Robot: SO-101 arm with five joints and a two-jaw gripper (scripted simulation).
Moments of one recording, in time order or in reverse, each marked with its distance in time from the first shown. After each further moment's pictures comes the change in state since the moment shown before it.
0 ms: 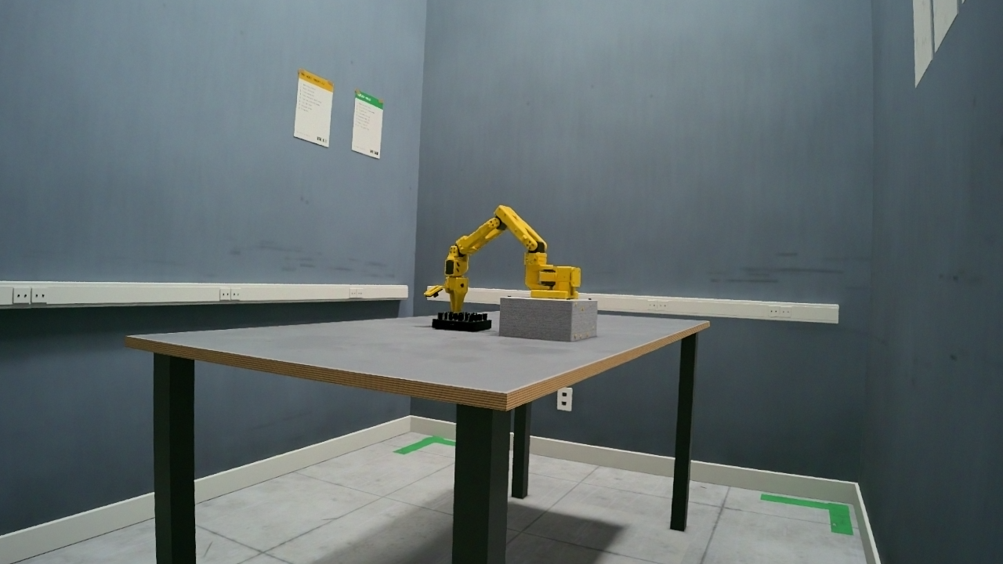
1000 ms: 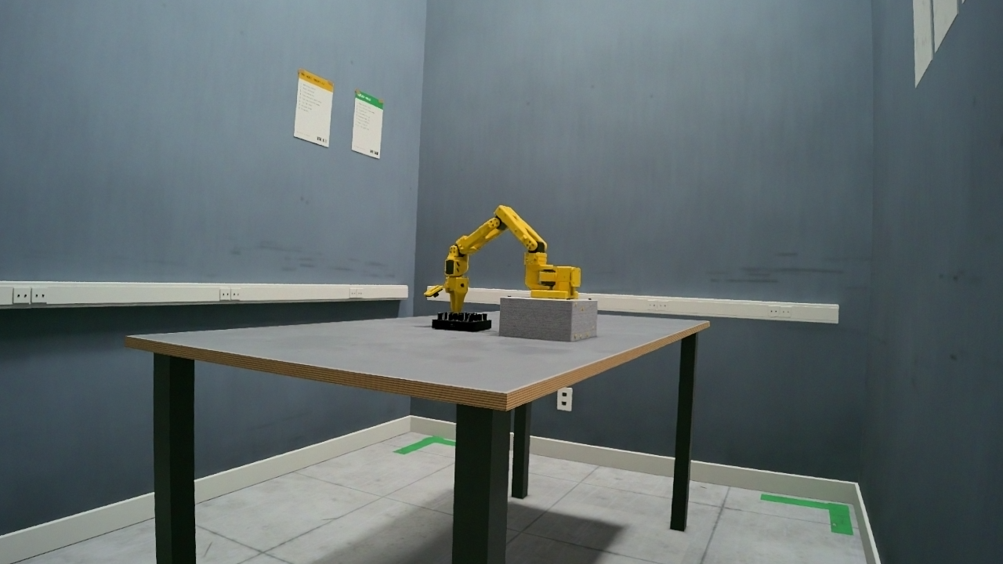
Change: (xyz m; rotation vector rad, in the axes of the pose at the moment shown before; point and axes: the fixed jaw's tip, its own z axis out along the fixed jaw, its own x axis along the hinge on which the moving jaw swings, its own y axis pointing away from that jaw) arm 0.000 0.001 0.000 -0.007 0.003 -0.001
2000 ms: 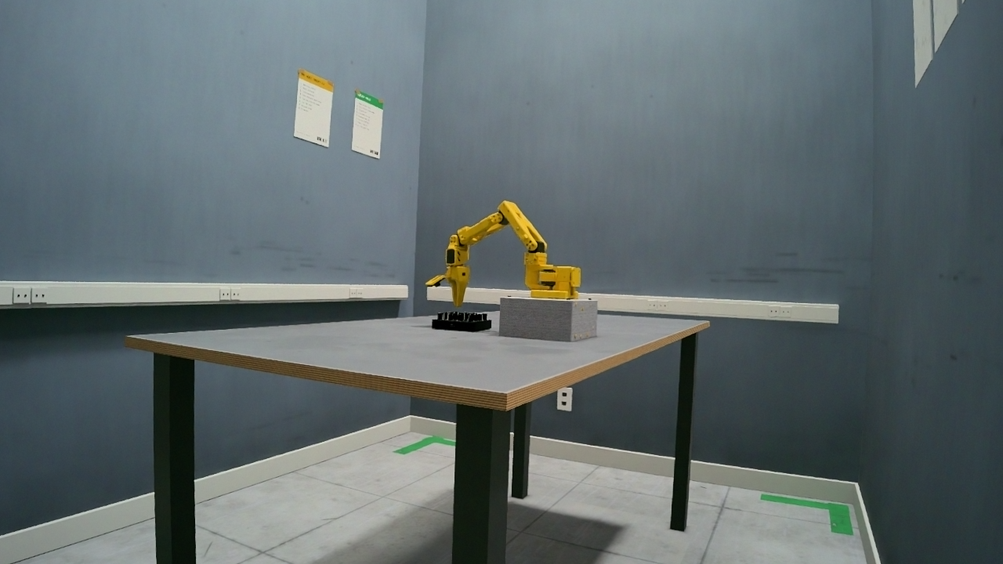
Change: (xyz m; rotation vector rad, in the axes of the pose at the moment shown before) arm 0.002 0.004 -0.026 -0.025 0.016 0.000
